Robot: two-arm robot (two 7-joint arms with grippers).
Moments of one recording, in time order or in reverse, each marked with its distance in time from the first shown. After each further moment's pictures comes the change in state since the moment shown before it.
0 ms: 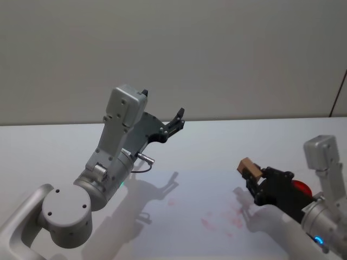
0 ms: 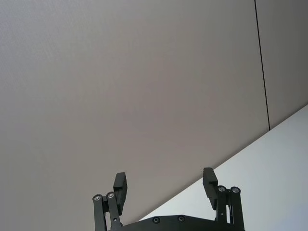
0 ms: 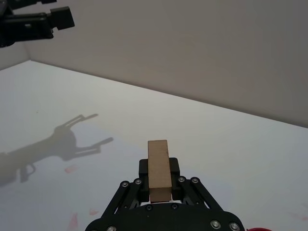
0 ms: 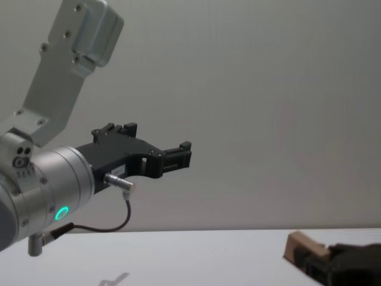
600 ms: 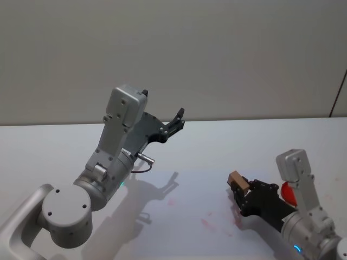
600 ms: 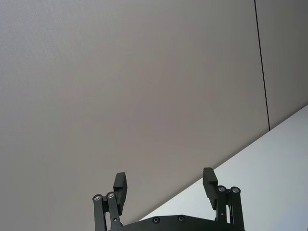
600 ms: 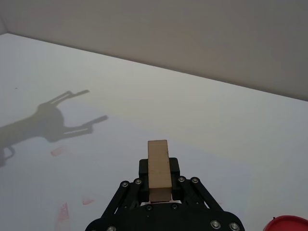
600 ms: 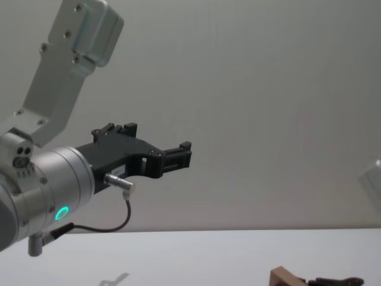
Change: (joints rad) left arm 0.000 0.000 0.000 0.000 0.000 0.000 0.000; right arm 0.031 -0.069 -0.053 0.110 -0.093 -0.007 -0.064
